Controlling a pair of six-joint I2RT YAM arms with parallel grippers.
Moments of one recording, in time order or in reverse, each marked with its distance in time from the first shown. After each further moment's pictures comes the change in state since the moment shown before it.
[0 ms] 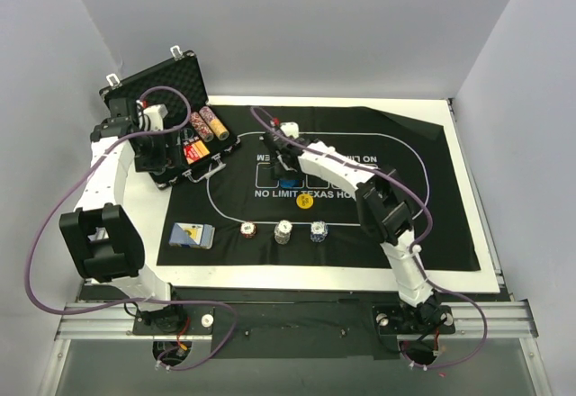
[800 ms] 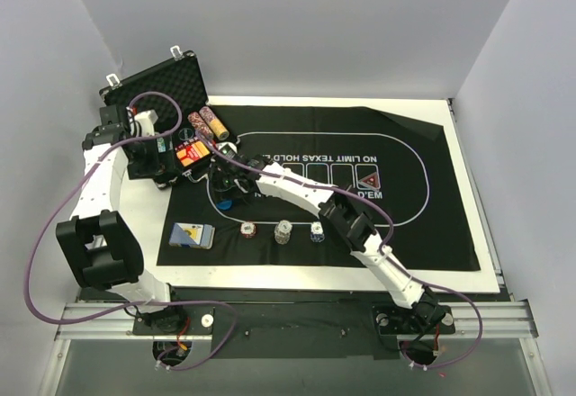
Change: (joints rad) left arm 0.065 -0.044 -0.062 0.007 0.003 -0.018; right arm 0.229 0.288 0.384 0.104 -0.327 -0.050
